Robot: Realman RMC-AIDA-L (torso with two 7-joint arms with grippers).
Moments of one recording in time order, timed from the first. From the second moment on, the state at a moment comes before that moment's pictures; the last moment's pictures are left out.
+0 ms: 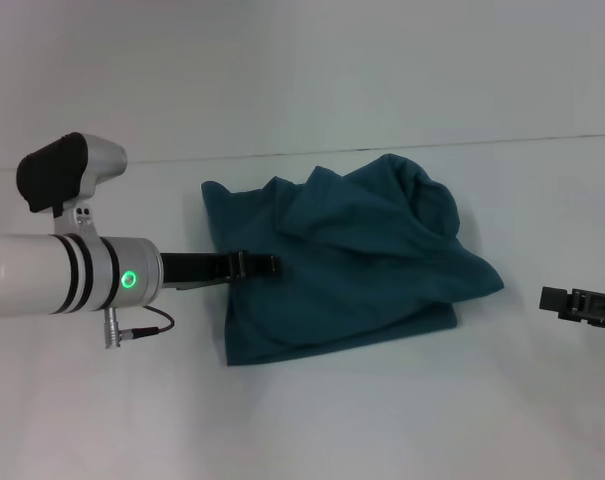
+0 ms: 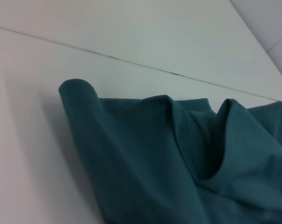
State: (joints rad) left arm -0.80 -2.16 0.93 0.54 2.18 0.89 -2.35; right arm 0.39 1.91 -0.49 -0.57 -2.05 -1.59 2.01
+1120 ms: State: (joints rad) left arm -0.62 -2.14 0.76 0.65 2.11 1.30 -2.37; right arm 0.40 1.91 -0.48 -0.57 -2.04 -1.59 2.01
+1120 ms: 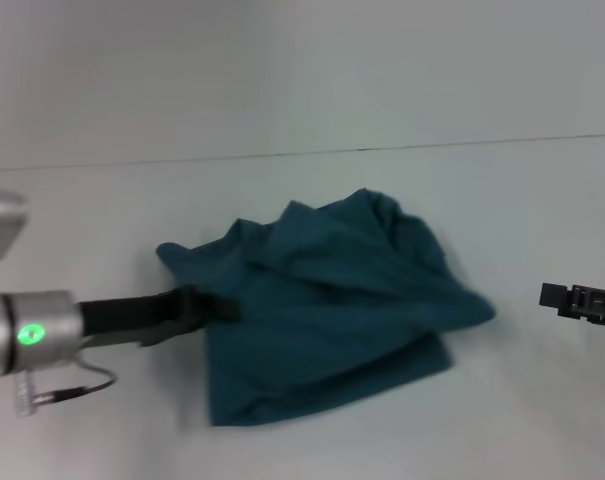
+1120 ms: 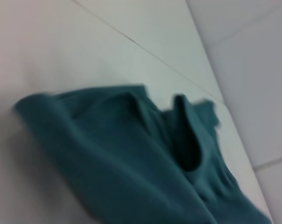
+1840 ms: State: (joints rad) left arm -0.58 -2.09 0.54 0.68 2.26 1.29 -2.38; right arm 0.41 1.92 -0.49 -0.57 -2.05 -1.58 2.01
